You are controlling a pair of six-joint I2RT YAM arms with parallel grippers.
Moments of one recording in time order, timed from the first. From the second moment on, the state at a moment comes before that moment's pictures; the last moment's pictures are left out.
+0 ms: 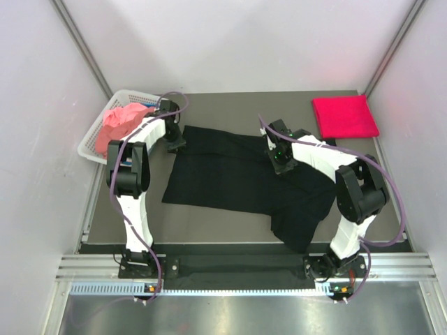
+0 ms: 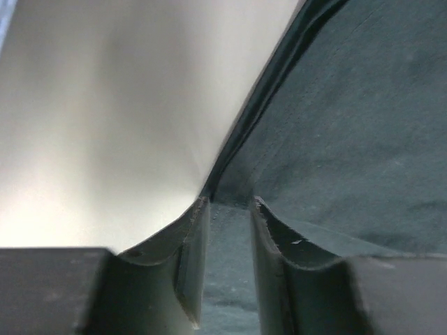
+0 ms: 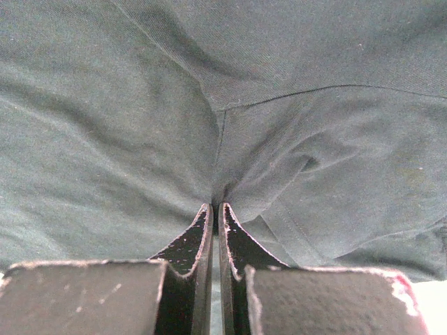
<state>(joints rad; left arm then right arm) -0.12 2.11 1.64 -0.68 -0.04 -0.46 0.49 1.78 1.29 -0.74 0.14 0.08</state>
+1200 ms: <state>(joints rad) -0.12 2.21 1.83 -0.78 -0.06 -0.44 0.19 1.52 1.13 -0.70 0.08 0.32</state>
